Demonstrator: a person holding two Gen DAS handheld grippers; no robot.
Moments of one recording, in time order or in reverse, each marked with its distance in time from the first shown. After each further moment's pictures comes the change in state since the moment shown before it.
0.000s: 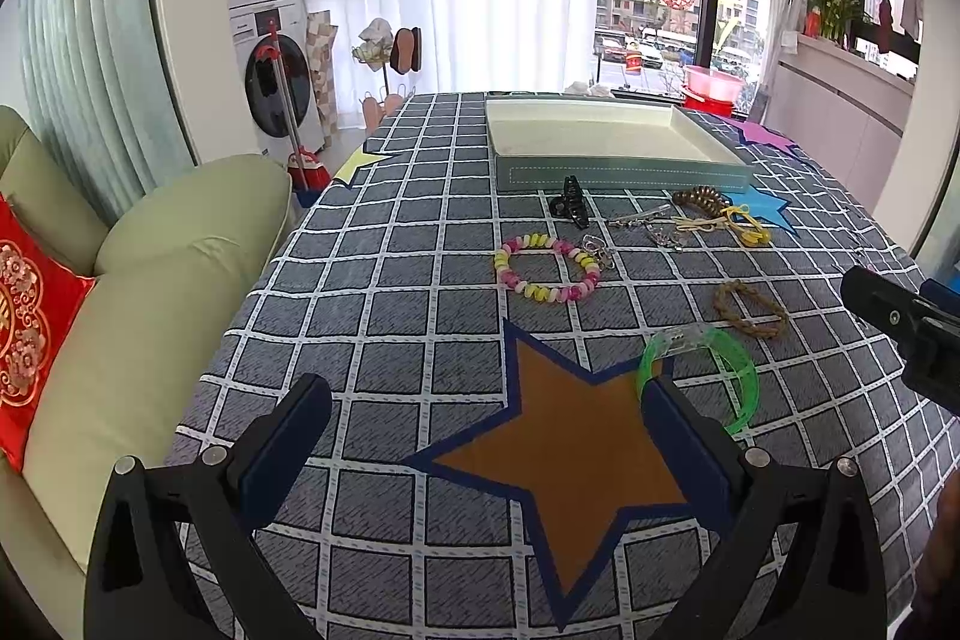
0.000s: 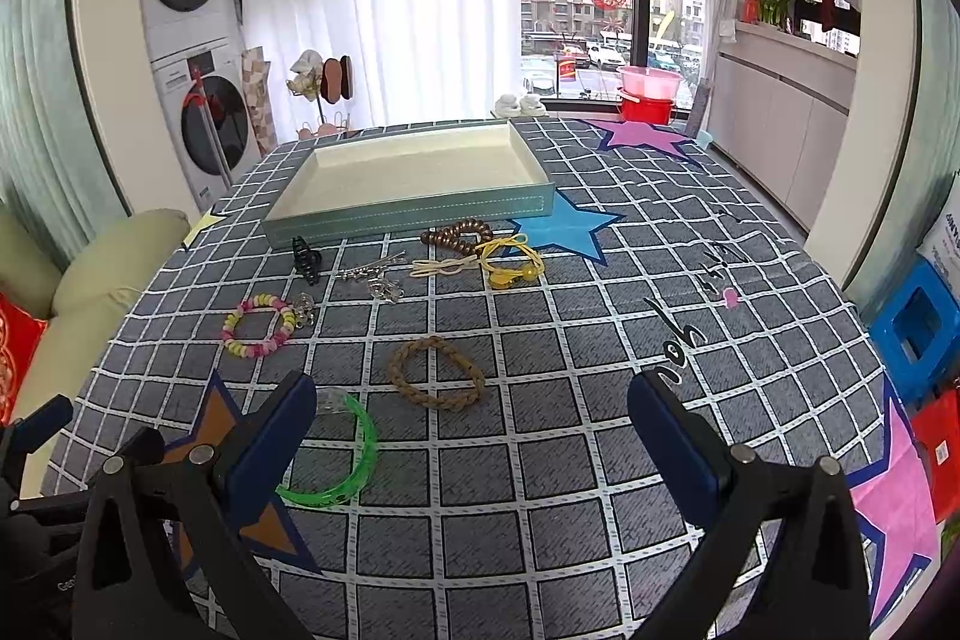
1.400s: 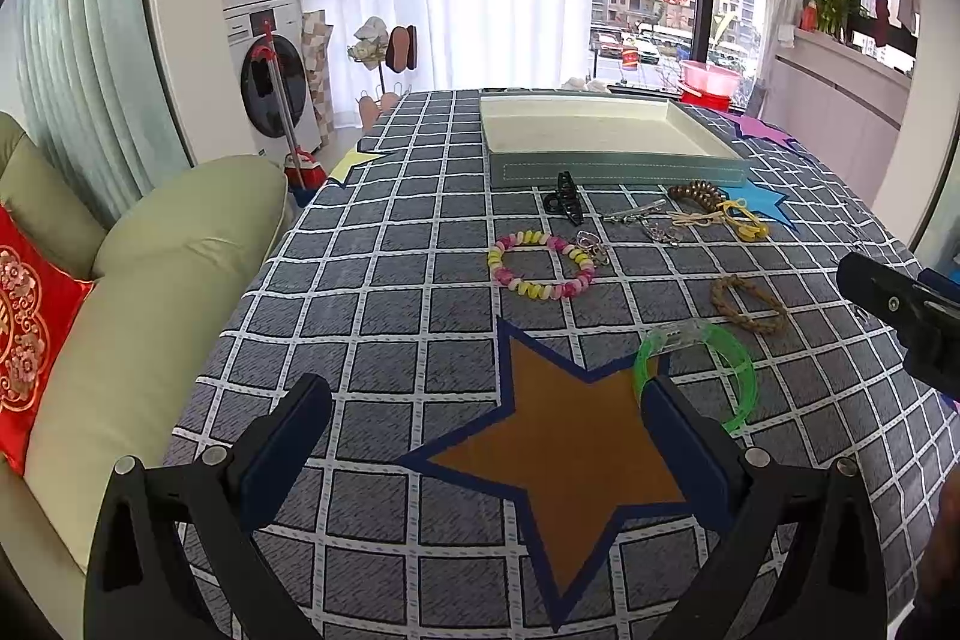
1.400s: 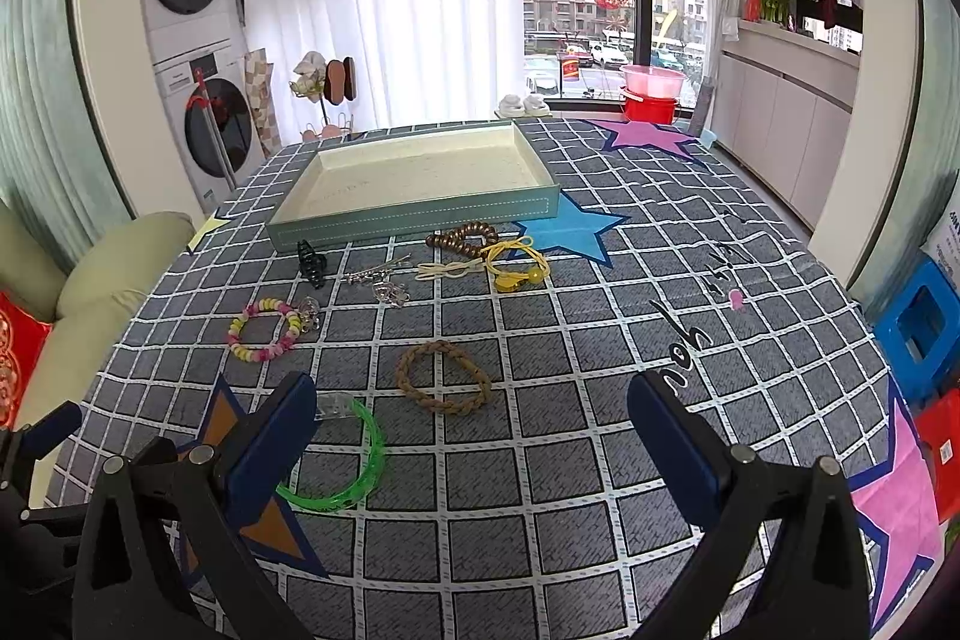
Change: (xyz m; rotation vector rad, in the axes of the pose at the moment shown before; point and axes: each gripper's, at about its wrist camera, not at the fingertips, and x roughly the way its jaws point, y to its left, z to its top) left arm 0.001 -0.003 0.000 0.011 0.012 -0.003; right arm 0.000 0.002 0.001 0.003 0.001 0.009
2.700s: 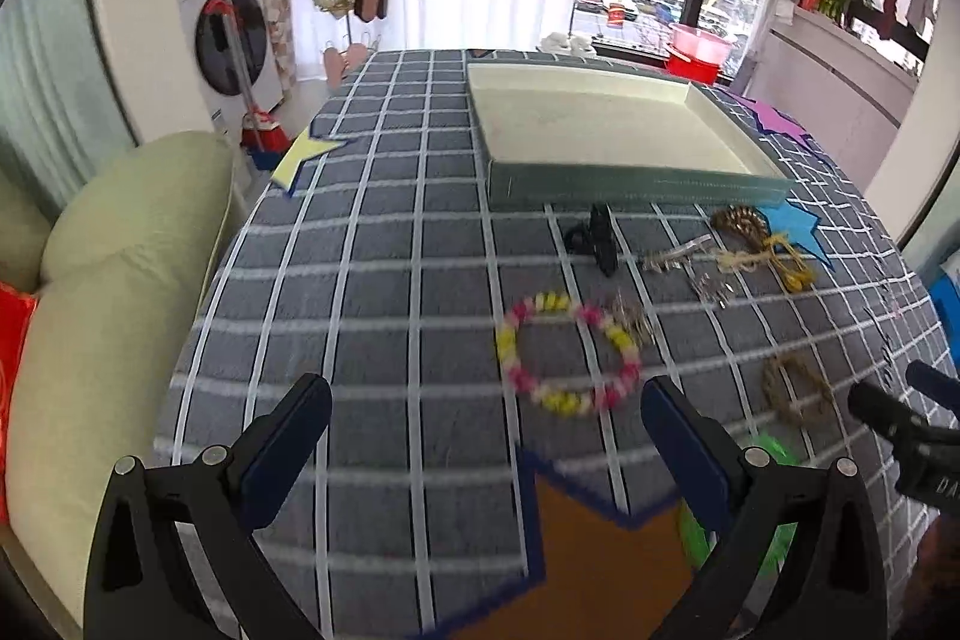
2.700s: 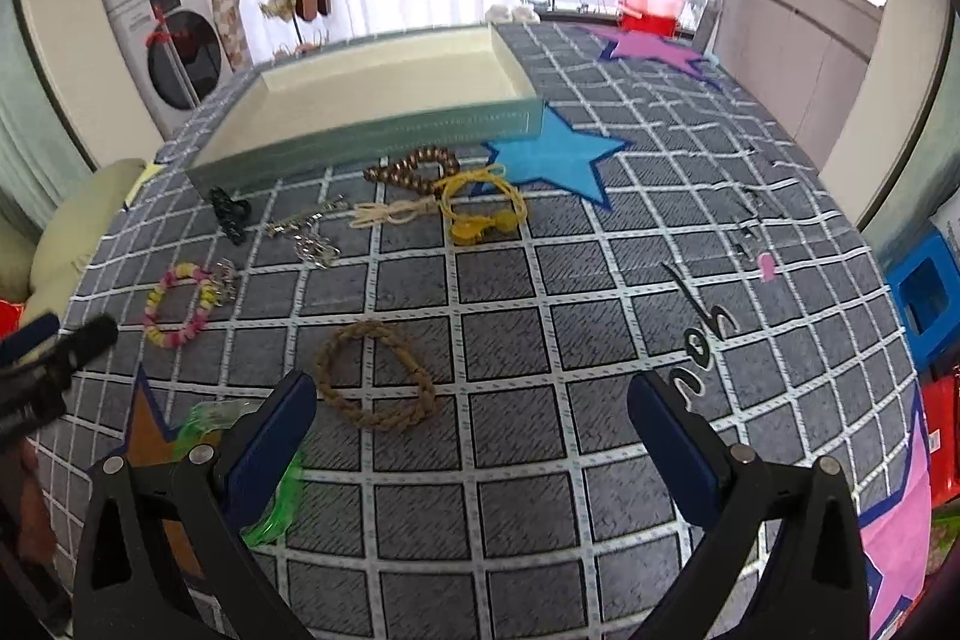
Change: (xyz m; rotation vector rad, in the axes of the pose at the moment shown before) left arm 0.089 0.018 0.073 0.005 0.145 -0.094; right arm 0.086 -0.026 0.018 0.009 0.264 -0.021
